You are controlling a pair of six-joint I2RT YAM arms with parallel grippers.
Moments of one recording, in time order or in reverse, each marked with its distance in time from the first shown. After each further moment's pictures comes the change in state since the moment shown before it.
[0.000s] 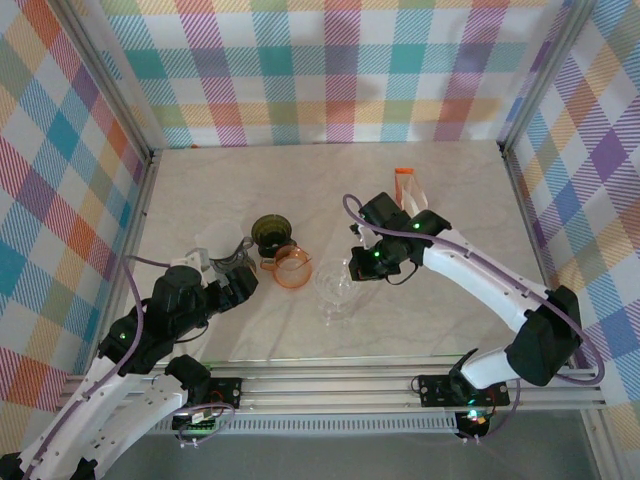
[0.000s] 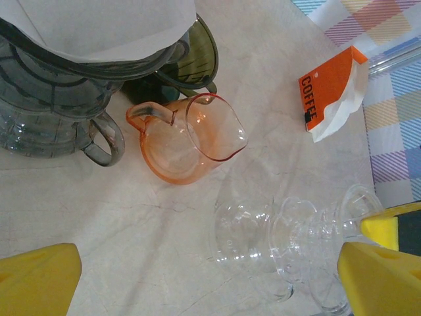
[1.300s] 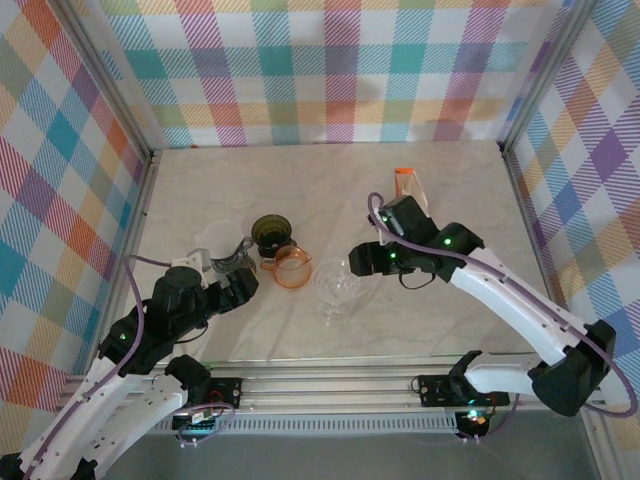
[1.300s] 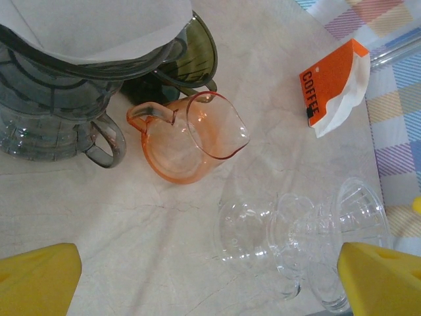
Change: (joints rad) left arm 0.000 -0.004 -0.005 0.005 0.013 0.045; right arm 0.007 -0.205 -0.052 0.074 0.184 0.014
